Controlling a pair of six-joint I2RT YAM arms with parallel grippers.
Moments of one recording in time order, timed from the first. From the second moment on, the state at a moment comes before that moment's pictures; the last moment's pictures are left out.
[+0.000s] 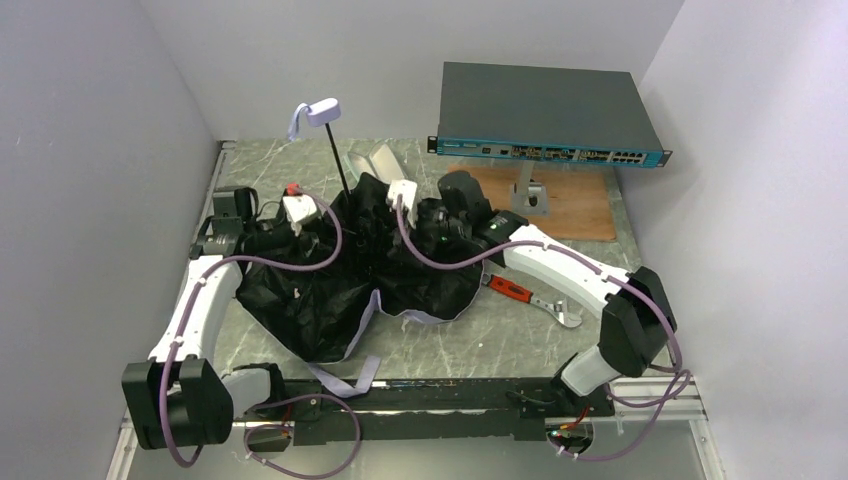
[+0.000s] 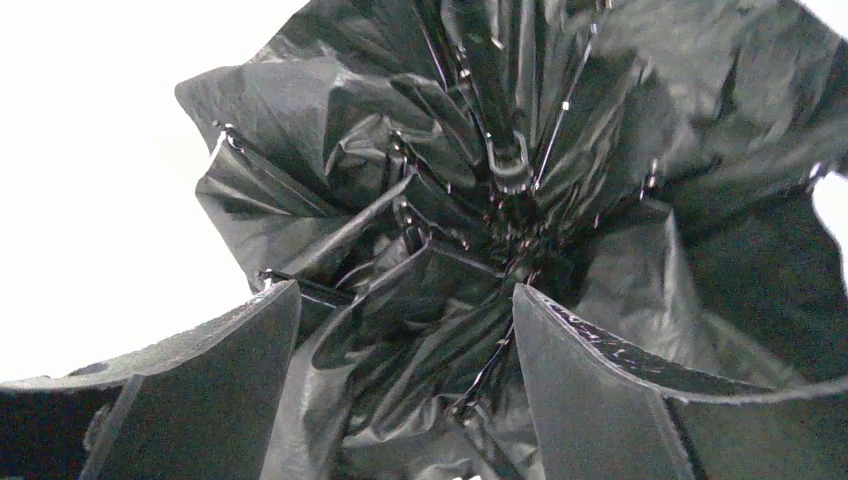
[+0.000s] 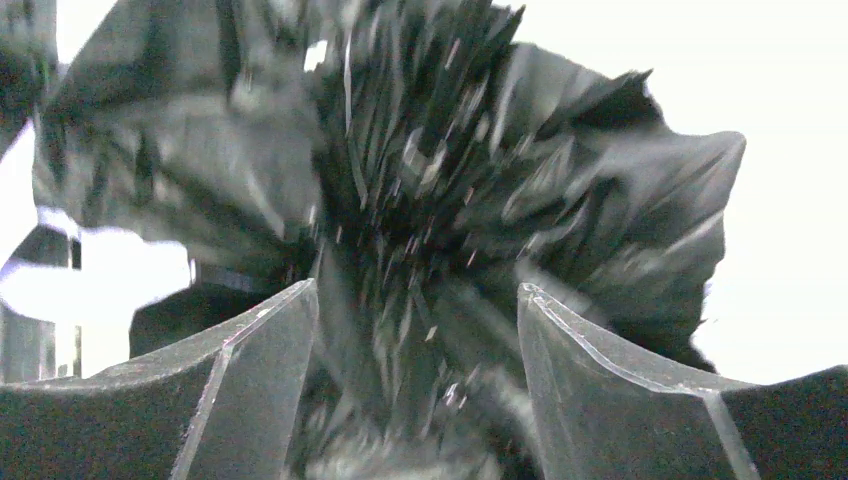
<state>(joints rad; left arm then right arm) 0.06 1.15 0.90 -0.52 0.90 0.90 0.74 1.53 1.16 -0.21 -0.53 -0.43</state>
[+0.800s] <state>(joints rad) 0.09 1.20 0.74 0.11 0.89 -0.47 0.79 1.84 1.49 0.14 -0.51 -0.04</state>
